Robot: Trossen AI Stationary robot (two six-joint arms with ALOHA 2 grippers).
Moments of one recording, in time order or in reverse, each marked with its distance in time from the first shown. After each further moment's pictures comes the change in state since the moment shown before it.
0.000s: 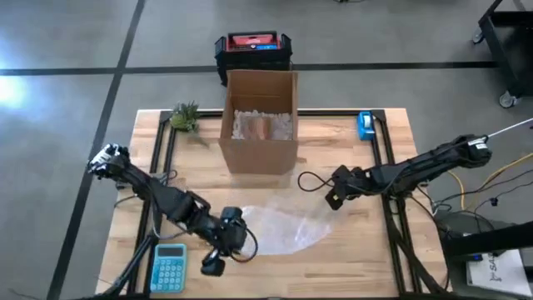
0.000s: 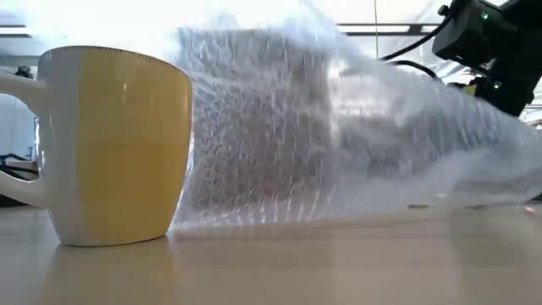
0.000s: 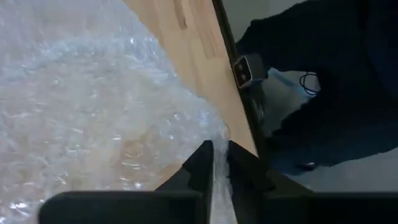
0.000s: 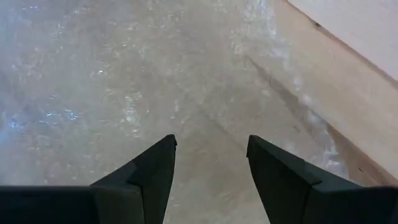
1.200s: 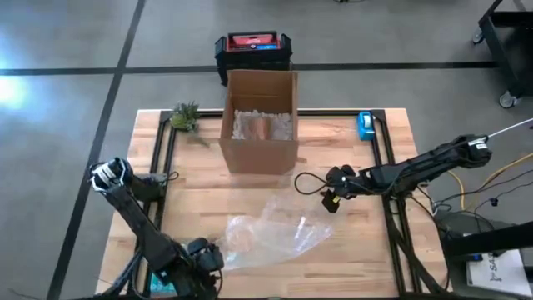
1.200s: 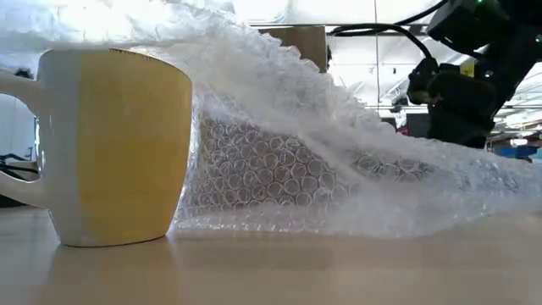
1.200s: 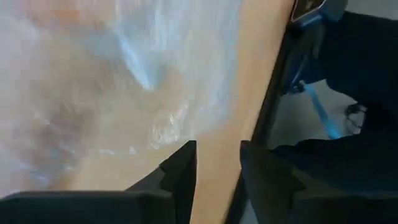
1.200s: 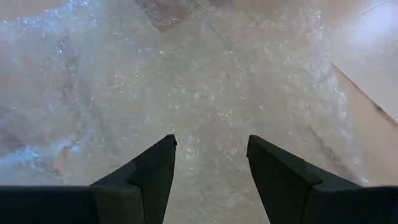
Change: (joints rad) left arm -0.367 0.096 -0.223 0.121 -0.294 -0.857; right arm 0.000 0.001 -0.005 0.211 0.000 -0.227
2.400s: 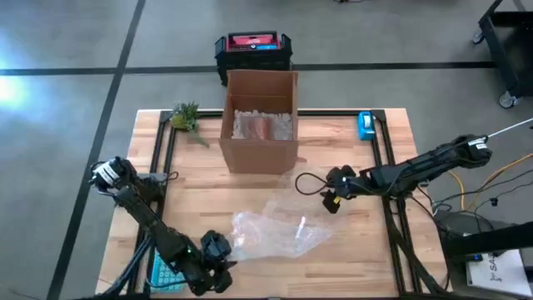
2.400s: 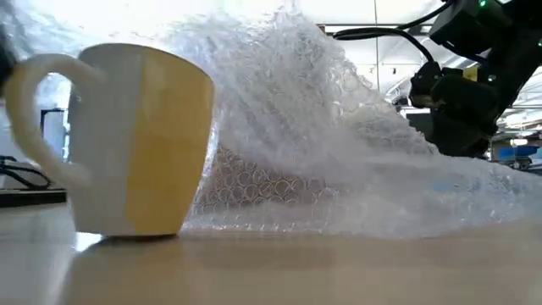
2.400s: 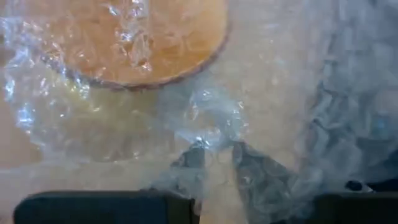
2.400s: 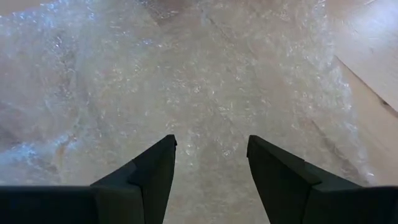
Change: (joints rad) left arm 0.085 -0.004 -0.220 0.336 -0.275 0.041; right arm 0.002 0.000 -0.020 0.024 -0.008 0.003
